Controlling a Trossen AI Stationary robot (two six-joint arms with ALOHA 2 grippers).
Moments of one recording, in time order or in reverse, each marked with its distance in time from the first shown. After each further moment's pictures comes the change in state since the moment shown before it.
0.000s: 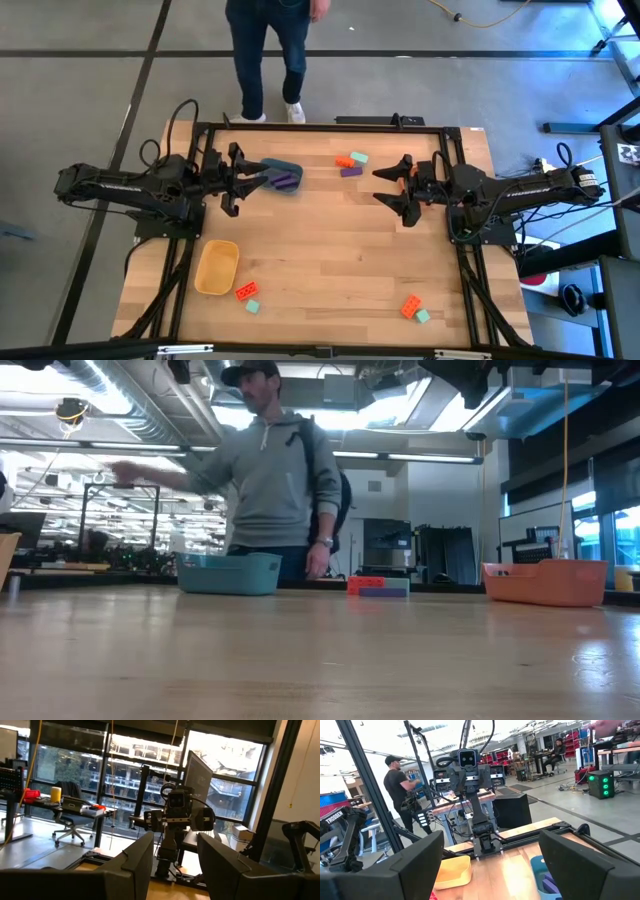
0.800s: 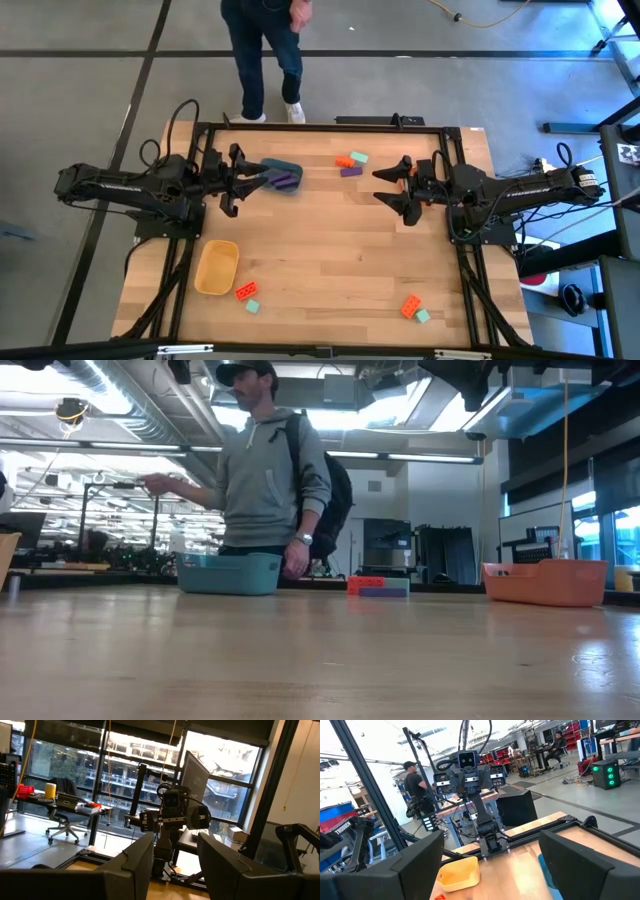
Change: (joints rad) left arm 0.000 0.000 0.000 0.000 0.015 -0.035; right arm 0.000 0.000 0.000 0.001 -0.001 0.083
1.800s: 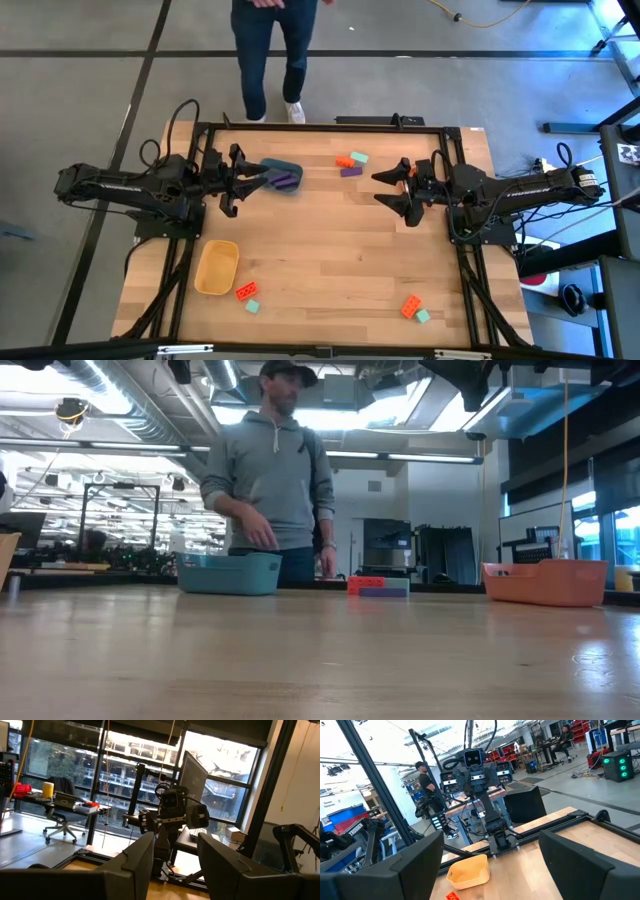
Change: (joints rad) left arm 0.000 0.000 0.000 0.000 0.008 -0.009; right arm 0.000 0.000 0.000 0.000 -0.035 0.047
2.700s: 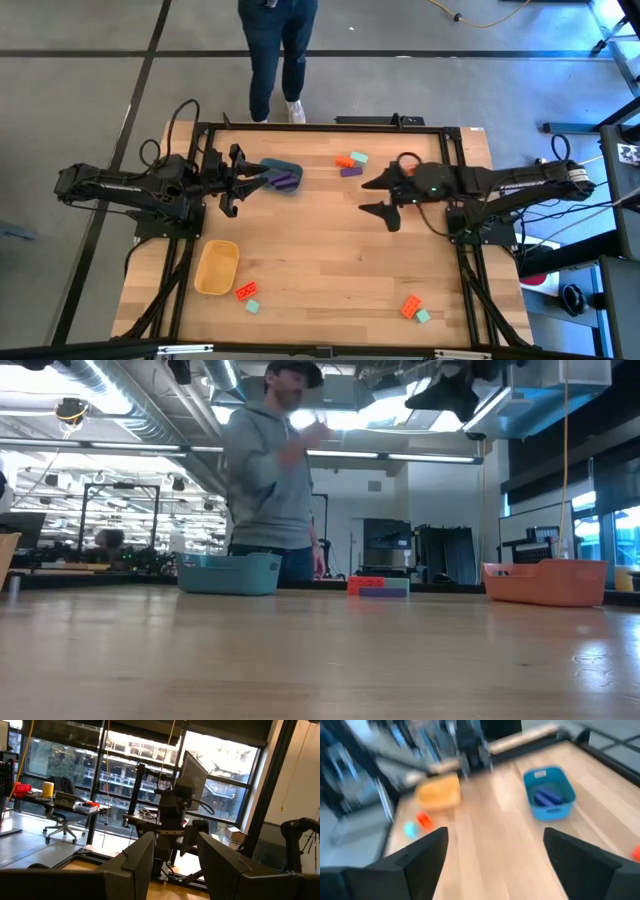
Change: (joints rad) left arm 0.000 0.000 0.000 -0.001 0.000 -0.002; right arm 0.000 0.207 0.330 -0.658 -0.001 -0.037
